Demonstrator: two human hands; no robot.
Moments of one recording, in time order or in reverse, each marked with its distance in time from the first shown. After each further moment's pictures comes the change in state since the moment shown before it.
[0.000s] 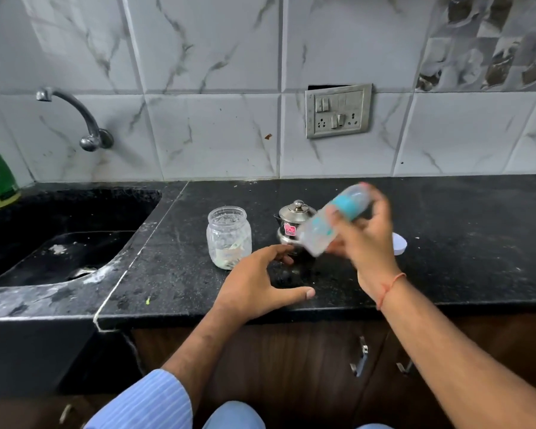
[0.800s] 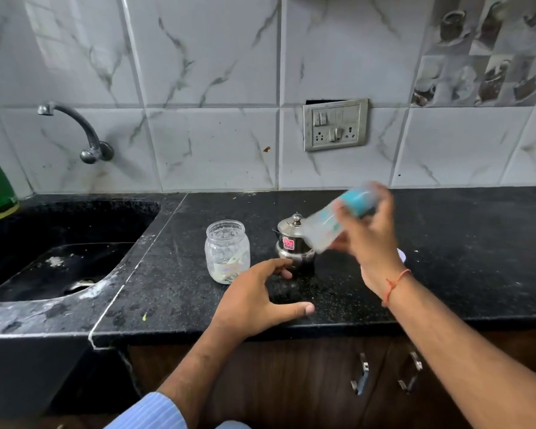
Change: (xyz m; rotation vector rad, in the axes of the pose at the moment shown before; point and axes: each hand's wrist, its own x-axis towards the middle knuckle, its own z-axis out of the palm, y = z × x) left_hand 0.000 0.000 -0.001 -0.014 -0.011 0.008; right_hand 0.017 -0.024 0.001 -0.019 -0.071 -0.021
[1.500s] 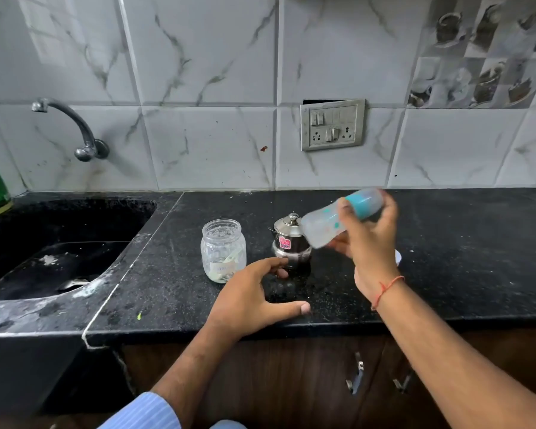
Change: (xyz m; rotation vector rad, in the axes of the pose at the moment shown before) left_hand 0.001 0.000 0.000 0.002 -0.008 0.005; right_hand -0.005 0.010 -0.002 0.037 0.055 0.004
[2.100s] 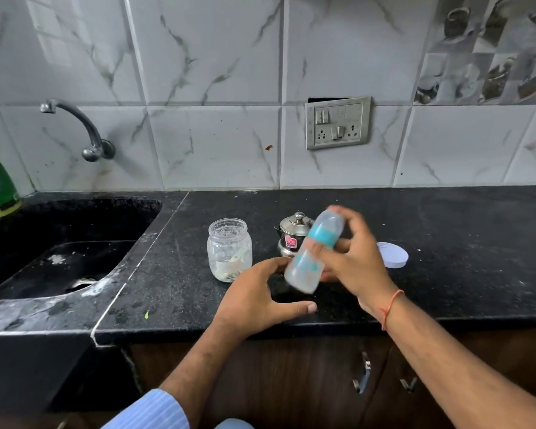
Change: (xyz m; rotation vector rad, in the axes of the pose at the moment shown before) left_hand -0.002 0.001 -0.002 0.013 0.020 0.012; right_hand -0.017 0.019 0.004 -0.152 -0.153 0.016
